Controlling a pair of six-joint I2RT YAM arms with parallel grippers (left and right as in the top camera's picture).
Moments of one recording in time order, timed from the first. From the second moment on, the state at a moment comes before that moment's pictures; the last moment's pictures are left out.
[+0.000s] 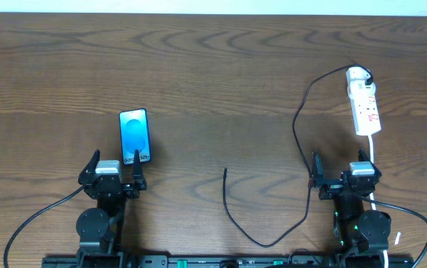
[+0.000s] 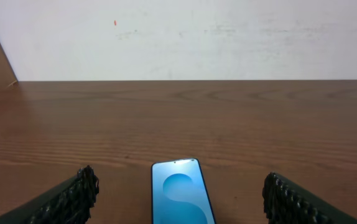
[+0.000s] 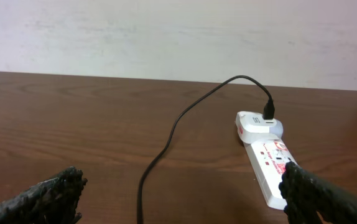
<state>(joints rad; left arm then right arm) -0.03 0.01 0.02 -0.11 -0.03 0.01 0.07 0.01 0.01 -0.07 0.01 -0.02</state>
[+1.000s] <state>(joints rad) -0.03 0.01 0.02 -0.11 -0.03 0.01 0.07 0.01 0.01 -0.07 0.01 -0.02</state>
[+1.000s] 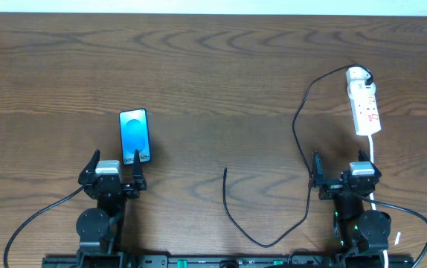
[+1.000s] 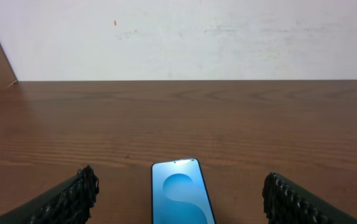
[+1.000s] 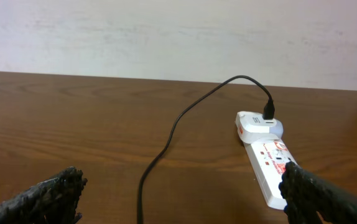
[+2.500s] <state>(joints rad) -0.03 0.01 0.04 -0.15 -0.03 0.01 0.07 0.01 0.01 -0.07 0.01 -0.02</state>
